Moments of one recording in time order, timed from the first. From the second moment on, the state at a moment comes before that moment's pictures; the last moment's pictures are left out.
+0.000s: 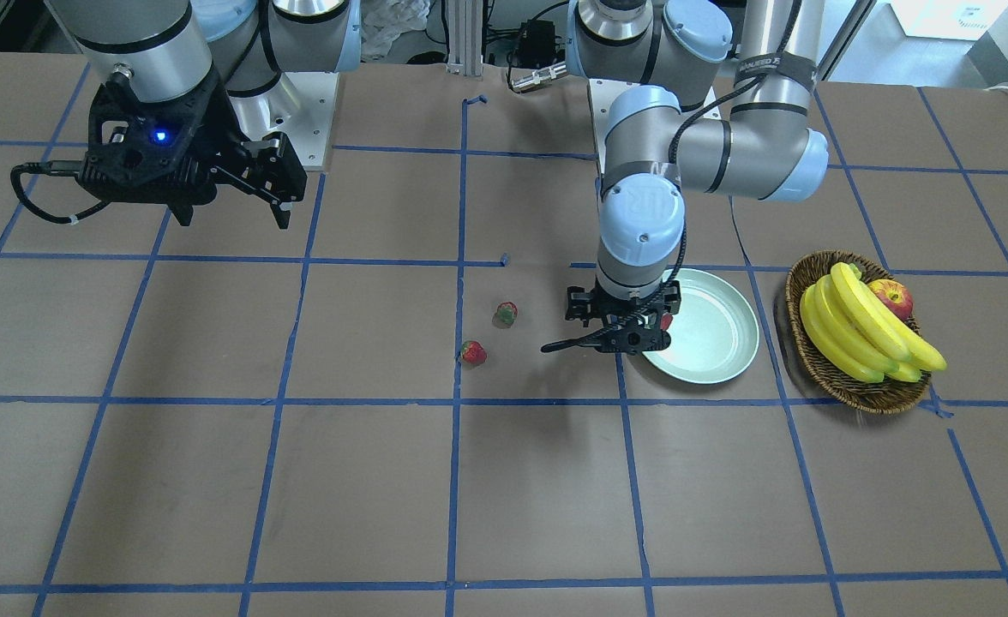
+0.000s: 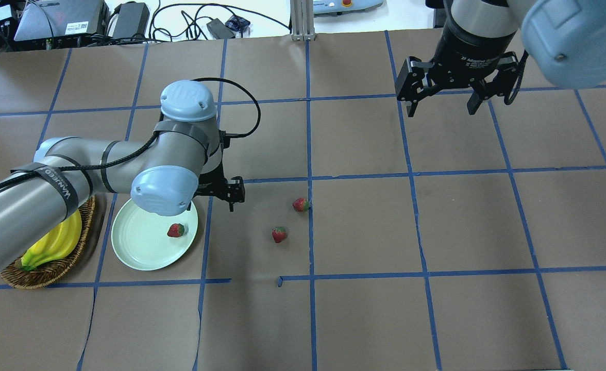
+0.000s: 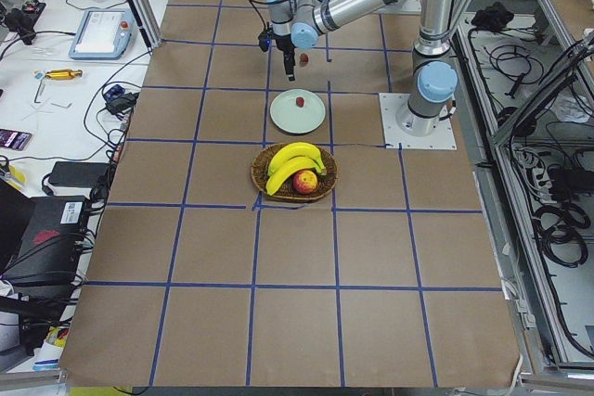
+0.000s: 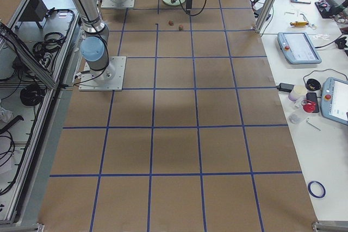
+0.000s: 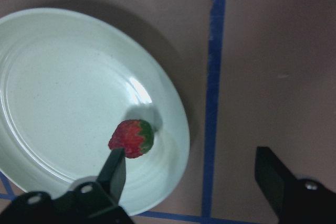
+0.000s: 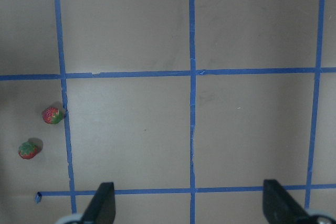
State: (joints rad) left arm -1.75 -1.84 -1.93 -1.11 1.68 -0.22; right arm 1.63 -1.54 1.52 -1.56 -1.58 0.08
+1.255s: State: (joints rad) left arm -1.91 -1.92 -1.97 -0.95 1.56 -0.34; right arm 1.64 -1.54 1.52 -1.56 -1.58 0.08
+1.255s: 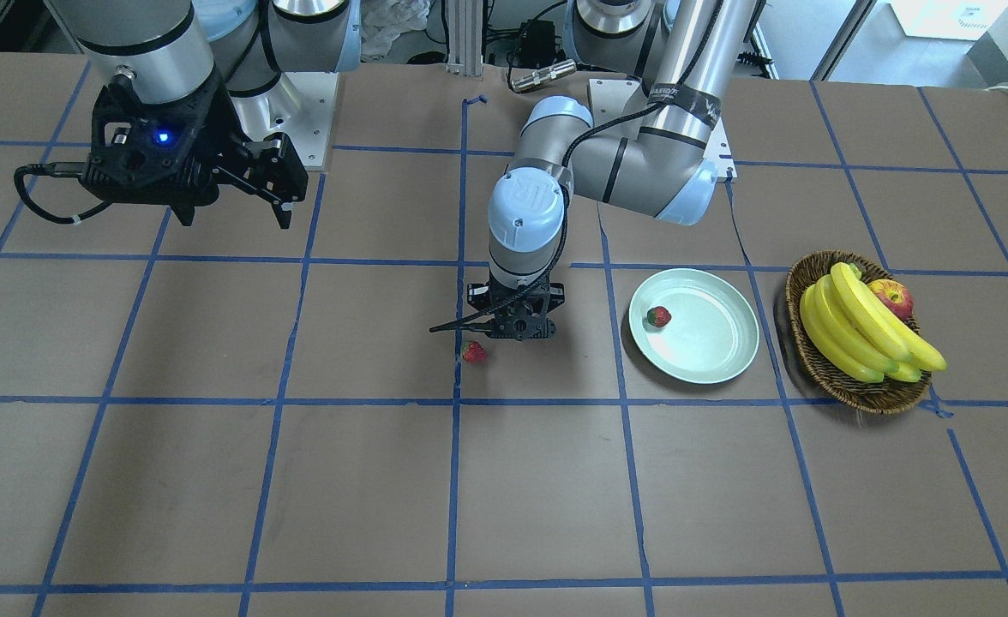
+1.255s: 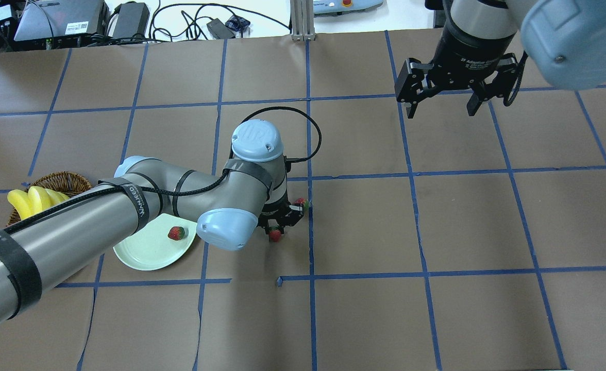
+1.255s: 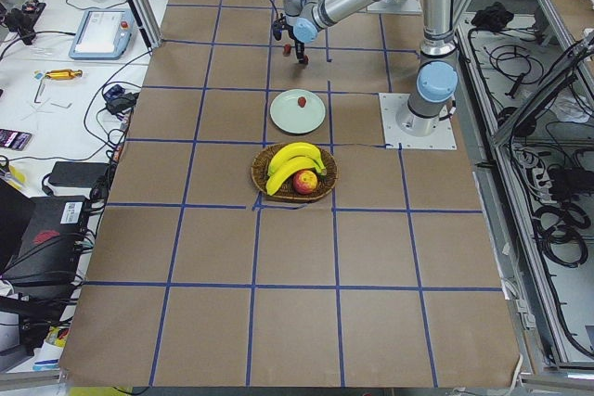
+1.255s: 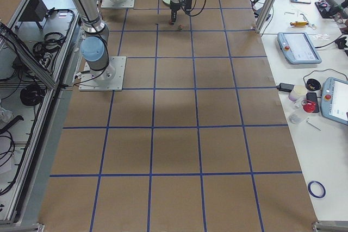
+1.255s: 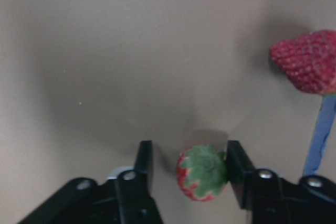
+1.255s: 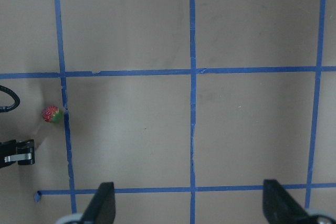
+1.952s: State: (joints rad) left arm -1.59 -1.81 -1.97 -1.12 1.70 0.08; right arm 1.64 -1.54 1.53 -1.56 -1.58 0.08
